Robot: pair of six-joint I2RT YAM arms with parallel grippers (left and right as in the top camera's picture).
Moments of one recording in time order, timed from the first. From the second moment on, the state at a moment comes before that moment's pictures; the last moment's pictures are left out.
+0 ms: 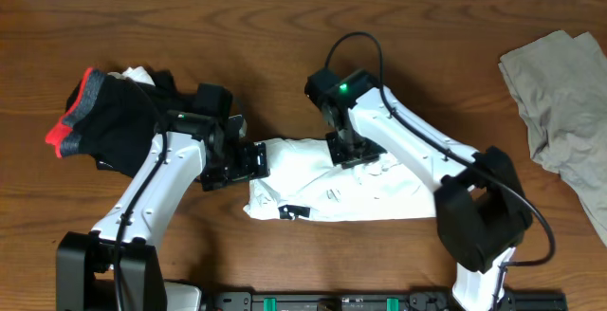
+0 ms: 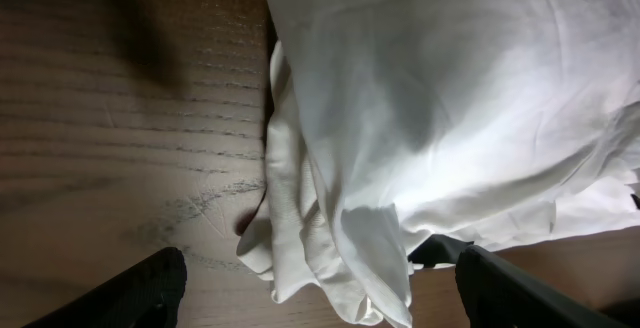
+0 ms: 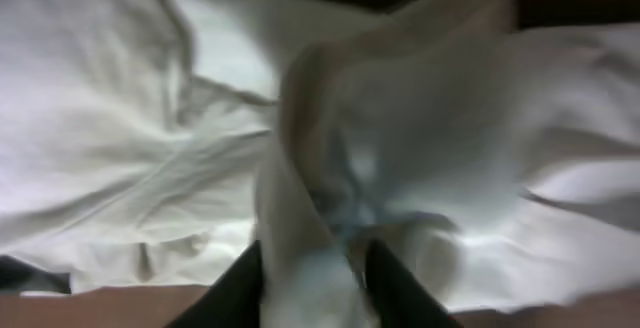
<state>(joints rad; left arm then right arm) -0.19 1.53 0.99 -0.97 0.30 -0.33 0.64 1.97 1.56 -1.29 0.10 0.48</state>
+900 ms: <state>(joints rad) -0.19 1.53 0.99 -0.97 0.30 -0.33 0.42 1.78 1.32 -1.24 0.18 0.49</state>
